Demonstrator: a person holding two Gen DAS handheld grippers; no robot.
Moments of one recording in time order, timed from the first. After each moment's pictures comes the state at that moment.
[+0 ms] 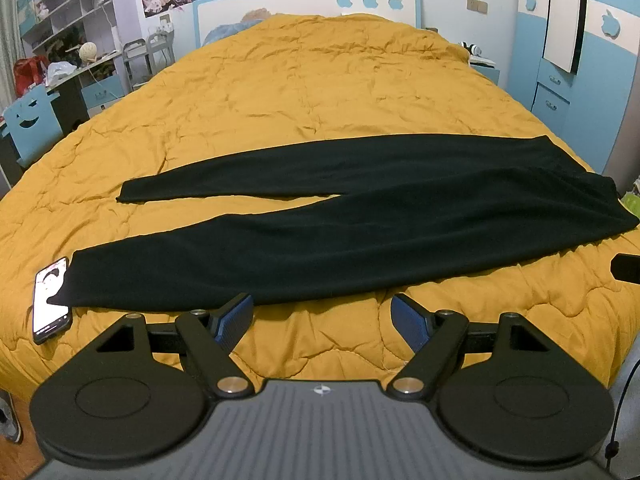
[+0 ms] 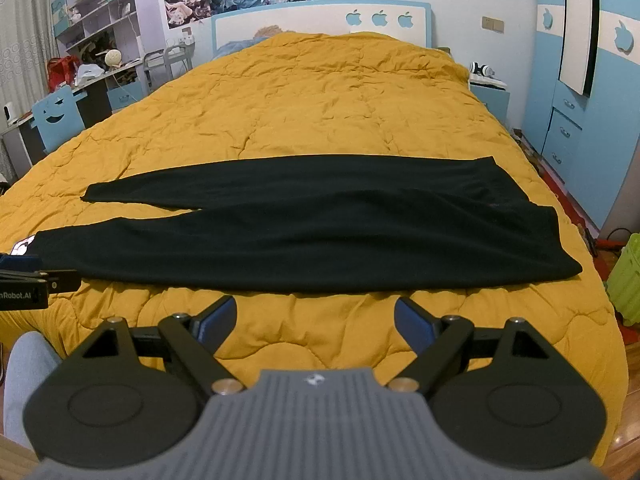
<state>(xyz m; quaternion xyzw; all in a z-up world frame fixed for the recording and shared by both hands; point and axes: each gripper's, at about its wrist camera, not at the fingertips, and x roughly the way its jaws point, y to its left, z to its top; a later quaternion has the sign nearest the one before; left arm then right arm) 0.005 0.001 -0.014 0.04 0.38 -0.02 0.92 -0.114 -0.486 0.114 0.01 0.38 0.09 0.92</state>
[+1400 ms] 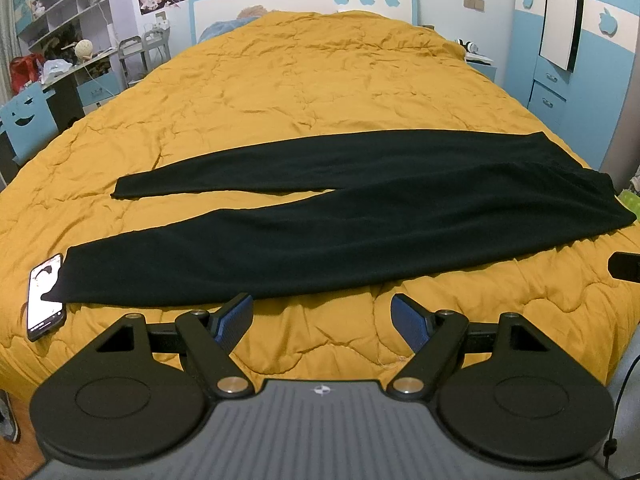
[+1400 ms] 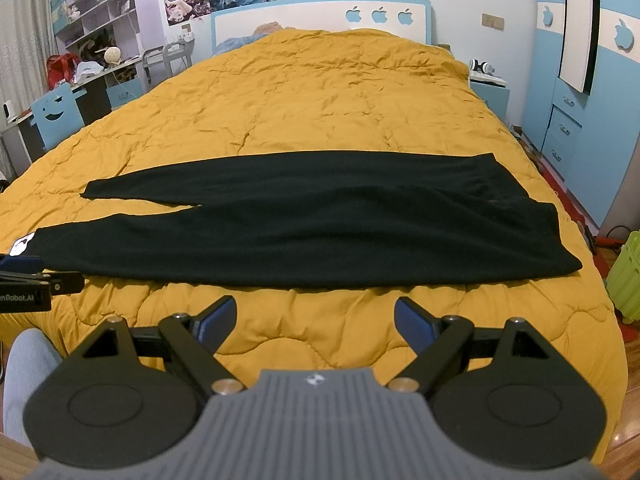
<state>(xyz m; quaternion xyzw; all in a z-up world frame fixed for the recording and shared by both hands) 0.007 -0.001 -0.016 0.04 0.39 -0.03 0.92 -0.113 -0.487 0.114 0.01 0.38 0.09 0.92</state>
